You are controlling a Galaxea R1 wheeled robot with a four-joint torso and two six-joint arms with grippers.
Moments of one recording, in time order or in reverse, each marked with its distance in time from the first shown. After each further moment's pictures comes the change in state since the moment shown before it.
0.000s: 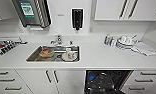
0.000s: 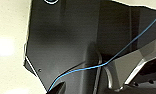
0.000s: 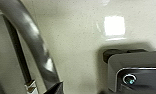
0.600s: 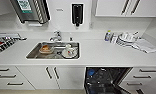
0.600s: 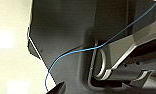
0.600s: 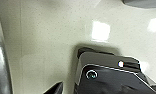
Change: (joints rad) left arm -0.012 0.003 0.000 0.001 -0.011 0.000; right arm -0.064 -0.034 0.138 -0.261 0.055 0.000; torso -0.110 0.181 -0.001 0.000
